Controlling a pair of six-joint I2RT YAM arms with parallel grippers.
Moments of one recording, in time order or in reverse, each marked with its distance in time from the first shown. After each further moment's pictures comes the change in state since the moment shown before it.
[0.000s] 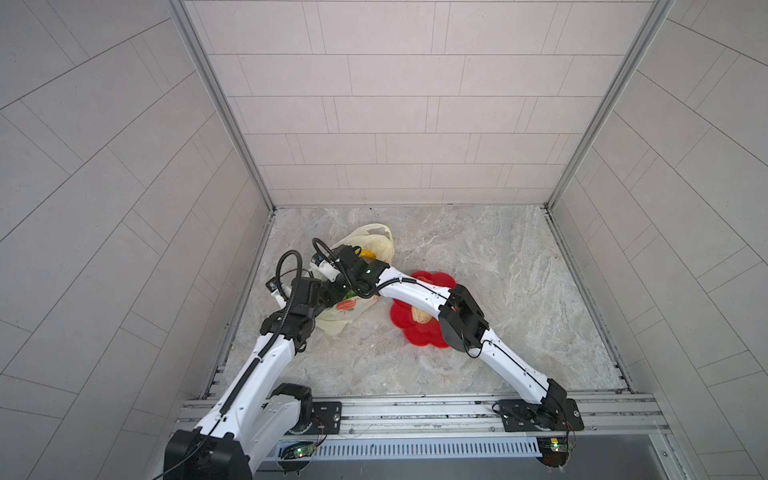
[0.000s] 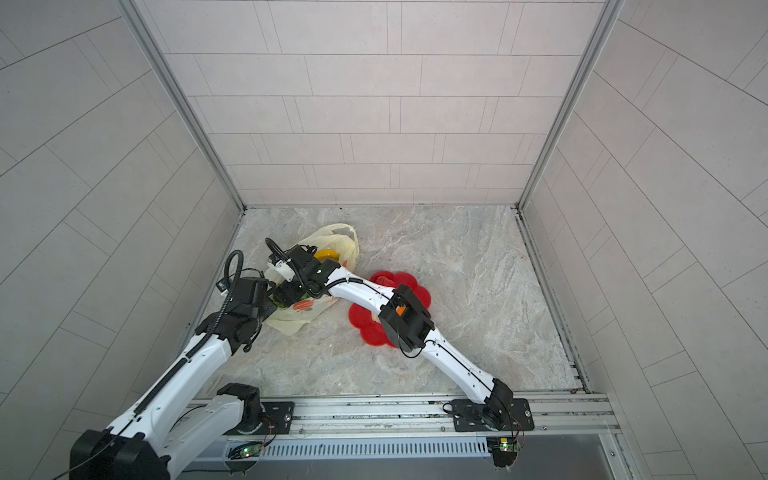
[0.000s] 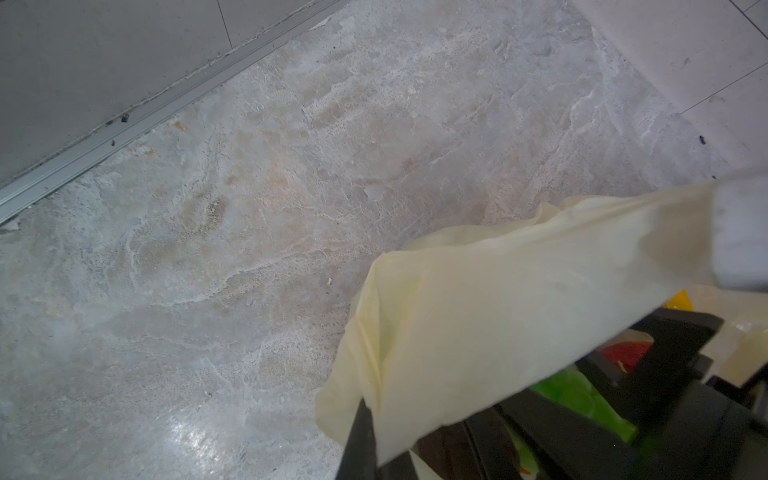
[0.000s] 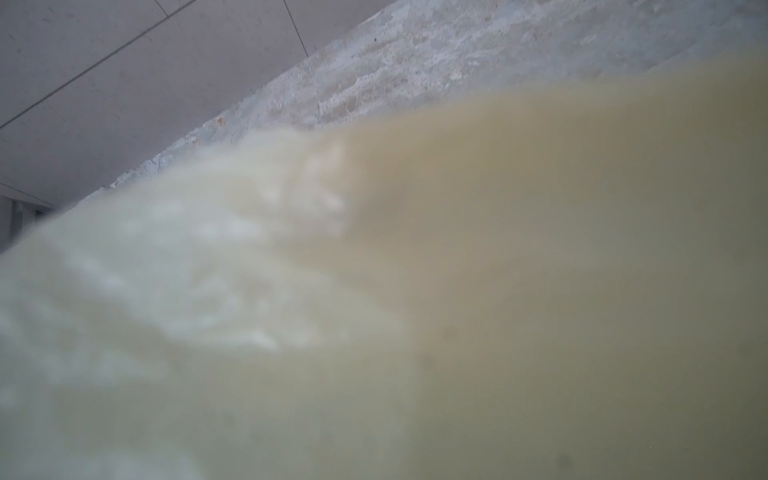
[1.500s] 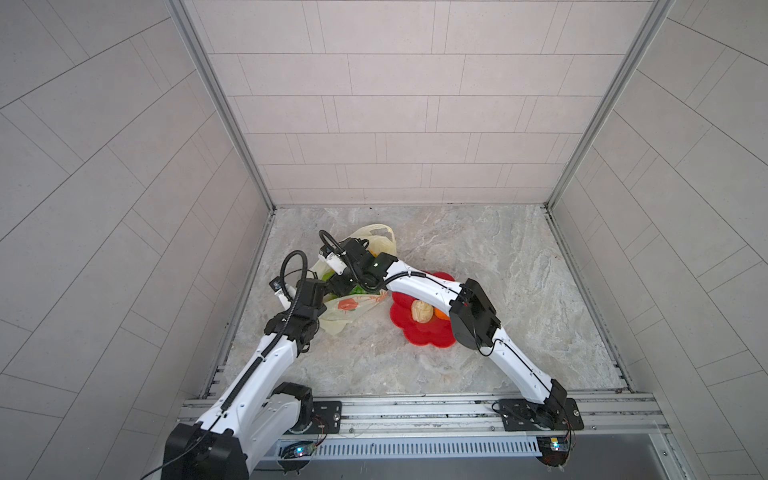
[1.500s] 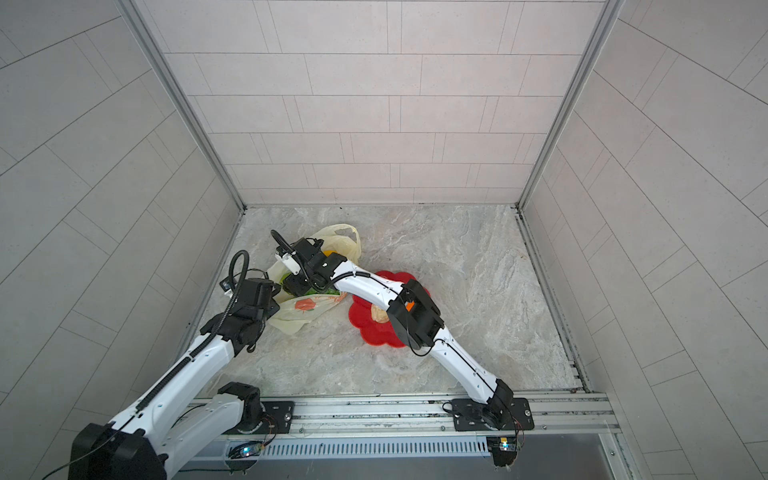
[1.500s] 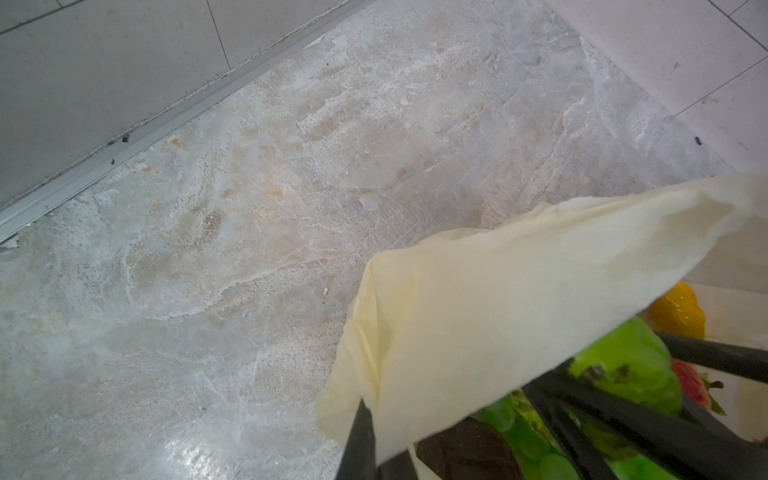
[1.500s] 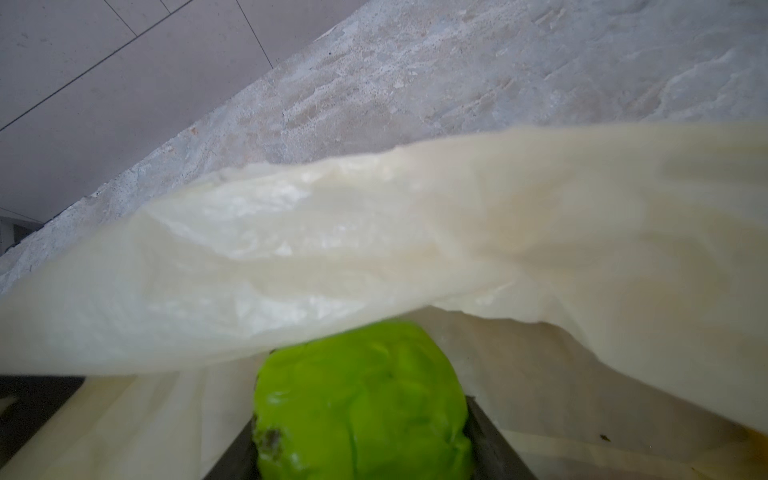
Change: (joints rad) left arm -0.044 0.011 -0.029 0.047 -0.066 0.003; right arm -0.016 -0.192 -0.206 -0.037 0.080 0.030
